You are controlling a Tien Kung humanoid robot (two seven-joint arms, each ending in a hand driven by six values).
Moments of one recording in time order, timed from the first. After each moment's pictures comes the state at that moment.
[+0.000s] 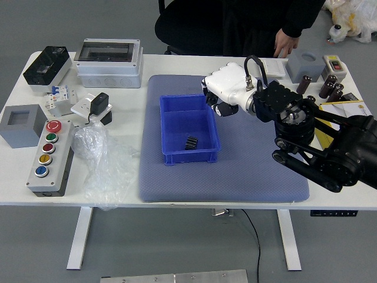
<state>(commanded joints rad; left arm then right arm) -0.11 0.10 -0.58 -0.27 0.90 -0.21 0.08 0.94 -0.35 0.47 1.31 -2.16 0.17 -0.28</state>
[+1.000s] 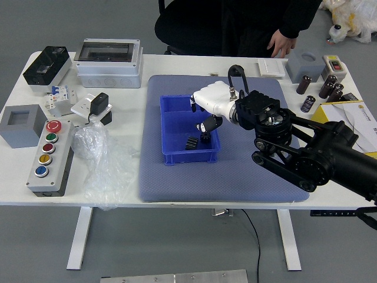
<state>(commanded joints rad) -0.12 0.10 -0.56 -0.27 0.89 -0.21 0.08 0.94 -0.25 0.45 1.16 -2.05 0.20 -0.27</state>
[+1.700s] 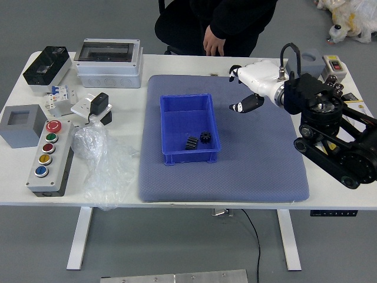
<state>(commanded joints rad) -0.11 0.10 -0.59 -0.27 0.91 -0.22 0.08 0.79 -0.47 0.73 1.34 -2.12 0.26 -0.31</state>
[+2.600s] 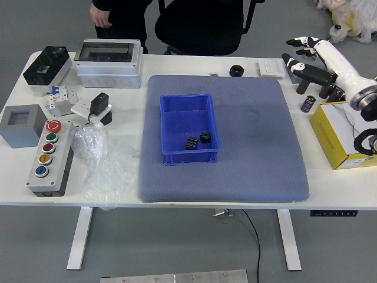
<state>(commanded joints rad) -0.11 0.10 -0.61 -0.27 0.92 -0.21 0.07 0.38 -0.55 1.32 1.55 -1.48 0.04 -0.13</state>
